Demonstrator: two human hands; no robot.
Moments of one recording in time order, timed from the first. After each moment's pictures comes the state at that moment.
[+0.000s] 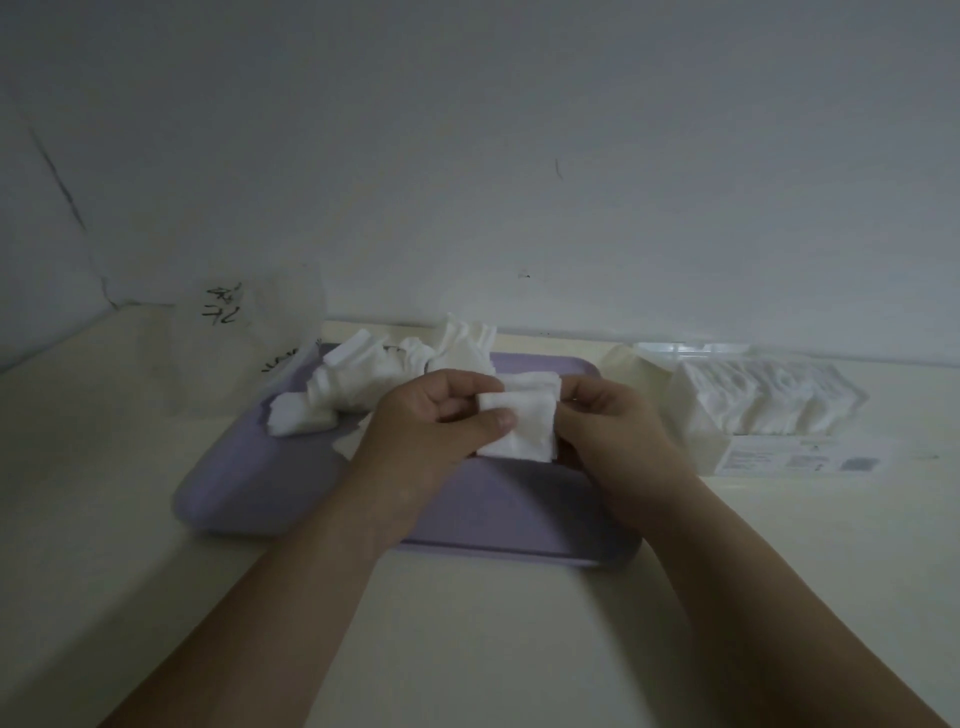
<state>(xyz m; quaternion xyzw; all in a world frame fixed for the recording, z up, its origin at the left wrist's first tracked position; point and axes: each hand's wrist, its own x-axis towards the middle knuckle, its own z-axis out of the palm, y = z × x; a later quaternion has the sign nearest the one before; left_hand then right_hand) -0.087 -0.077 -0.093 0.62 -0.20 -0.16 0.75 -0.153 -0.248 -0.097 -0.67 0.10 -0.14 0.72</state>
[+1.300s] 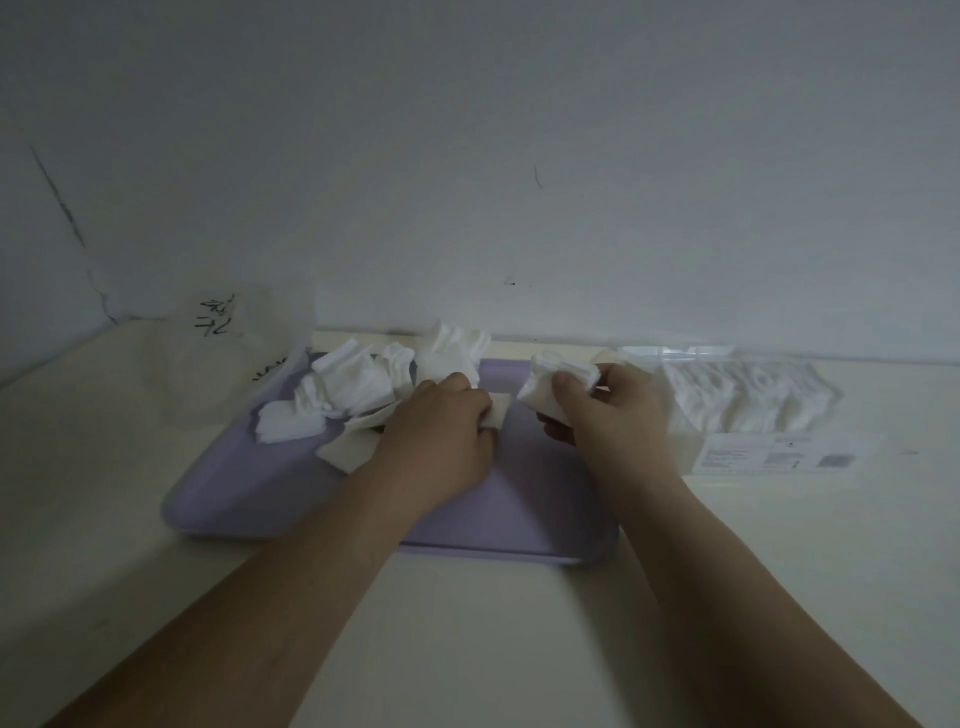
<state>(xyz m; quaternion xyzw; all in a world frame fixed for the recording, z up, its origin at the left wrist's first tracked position) -0.064 -0.105 -0.101 0.91 -0.37 0.09 0.18 -0.146 -0.266 -0.100 -0.67 0.21 -0.30 0.64</state>
